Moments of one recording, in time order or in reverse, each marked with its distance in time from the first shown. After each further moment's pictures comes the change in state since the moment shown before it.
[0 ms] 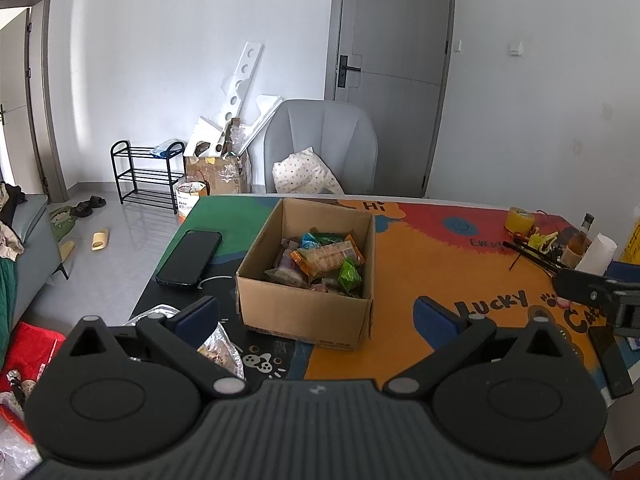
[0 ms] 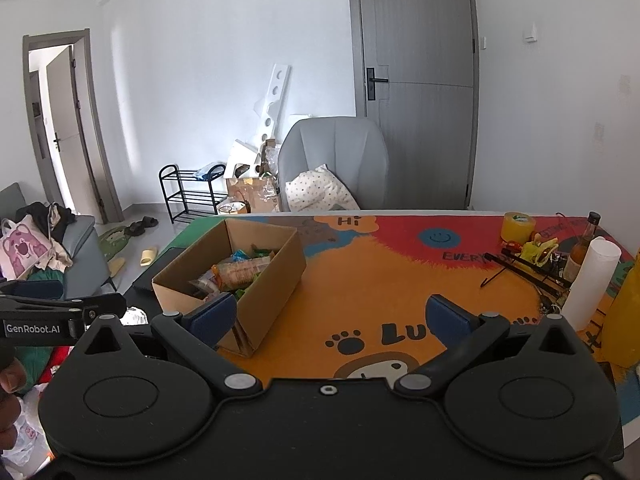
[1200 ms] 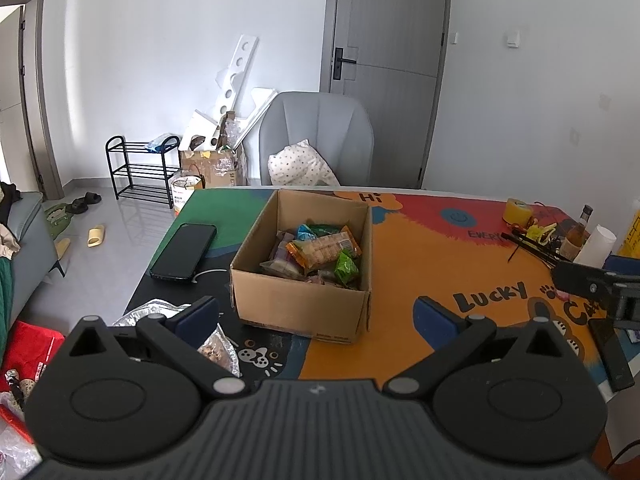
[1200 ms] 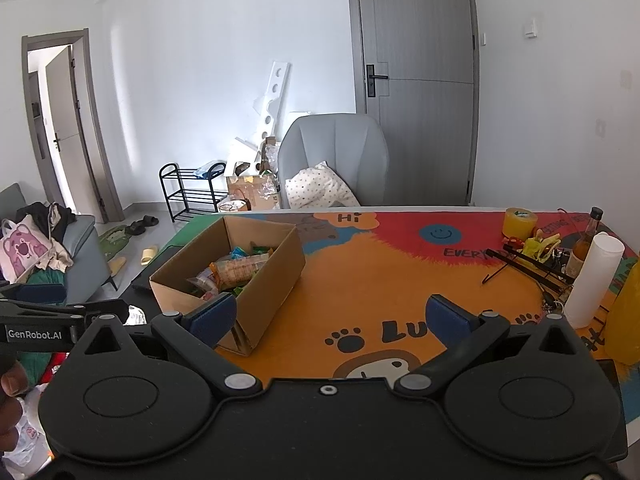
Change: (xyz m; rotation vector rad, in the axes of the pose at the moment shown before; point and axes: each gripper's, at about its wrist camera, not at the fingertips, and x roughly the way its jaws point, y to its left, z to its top) left arm 0.009 -0.001 0.000 0.011 0.025 -0.010; right arm 0.005 -0.004 -0.001 0.008 0.007 0.003
